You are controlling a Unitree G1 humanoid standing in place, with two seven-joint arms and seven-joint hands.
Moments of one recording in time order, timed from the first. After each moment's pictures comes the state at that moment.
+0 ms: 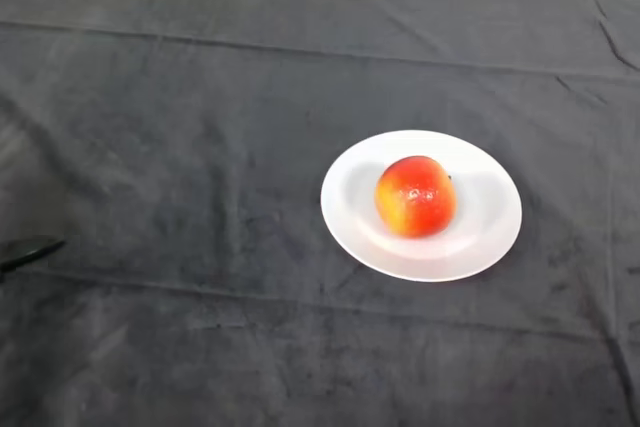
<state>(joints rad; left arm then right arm) -0.01 0.75 -0.07 0.29 -0.51 -0.64 0.48 -0.53 -0.48 -1.03 1.19 0.98 0.02 0.37</state>
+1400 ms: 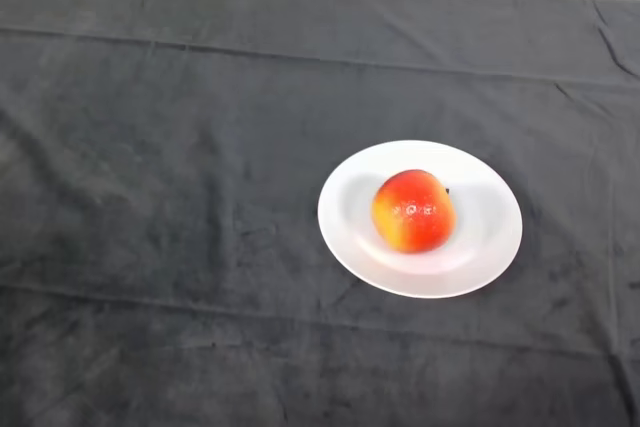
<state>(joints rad) -0.02 0.63 0.22 0.40 -0.44 -0.66 0.41 -0.53 -0.48 -1.03 1.19 0.98 0.02 0.37</state>
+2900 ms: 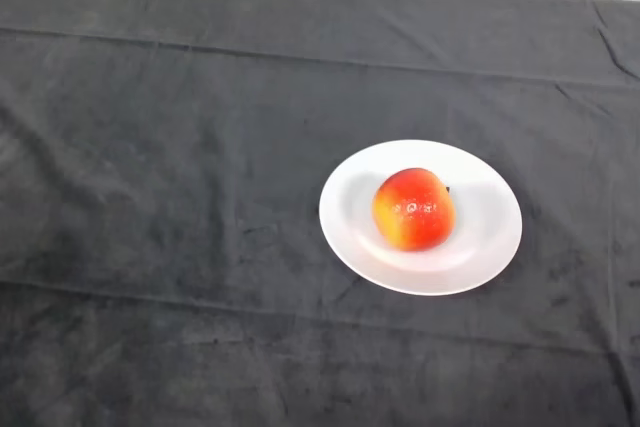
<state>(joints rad) -0.02 0.56 0.34 0.40 -0.36 -0.60 0.30 -0.53 -0.48 -1.03 1.19 0.98 0.02 0.37</state>
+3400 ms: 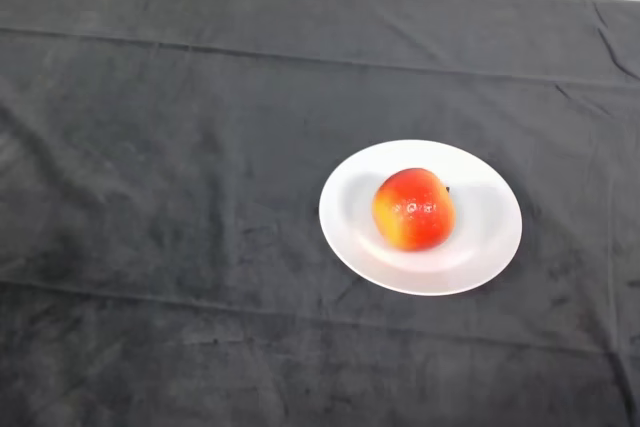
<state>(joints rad) -0.03 0.53 0.37 0.40 -0.35 -0.59 0.28 -0.53 -0.48 -1.03 1.19 0.98 0.02 0.37</state>
